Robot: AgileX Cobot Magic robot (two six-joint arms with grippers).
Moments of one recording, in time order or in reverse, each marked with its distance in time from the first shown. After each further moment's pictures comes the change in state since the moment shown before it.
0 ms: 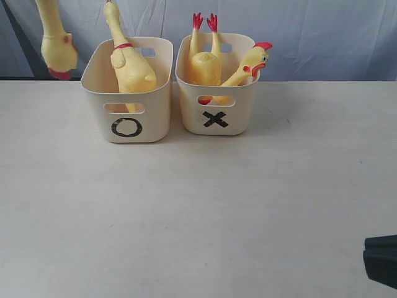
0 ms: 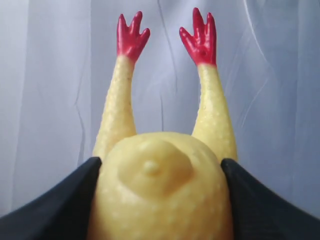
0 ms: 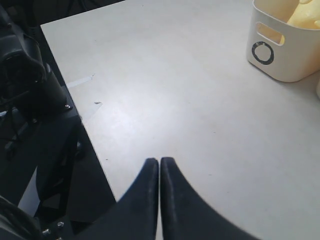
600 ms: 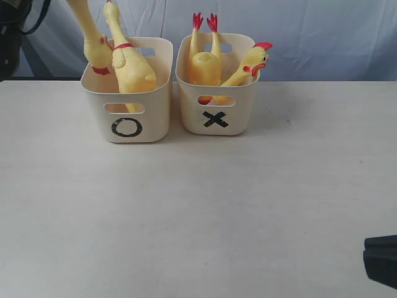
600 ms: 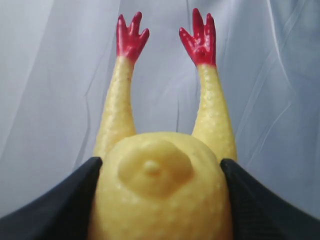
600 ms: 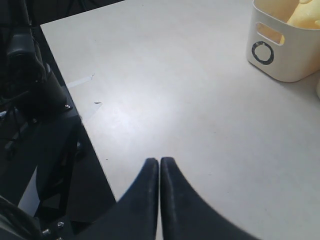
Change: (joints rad) left arm 0.000 0.378 -0.154 -0.130 -0.350 -0.003; right arm 0.000 0.000 0.000 0.000 0.000 0.000
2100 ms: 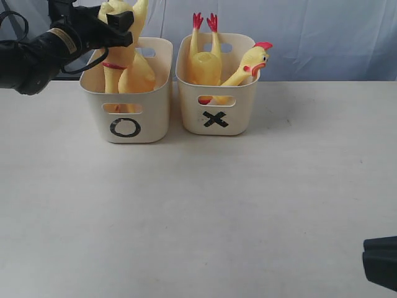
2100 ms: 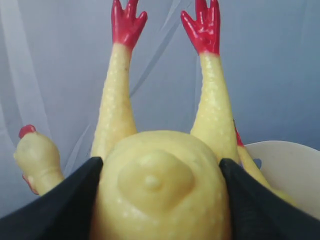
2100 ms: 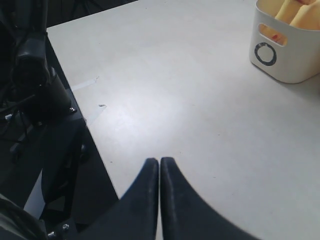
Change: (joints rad) left arm -0.030 0.194 -0.137 0.400 0.416 -0.050; right arm 0.000 0.000 0.000 0.017 0.000 0.000
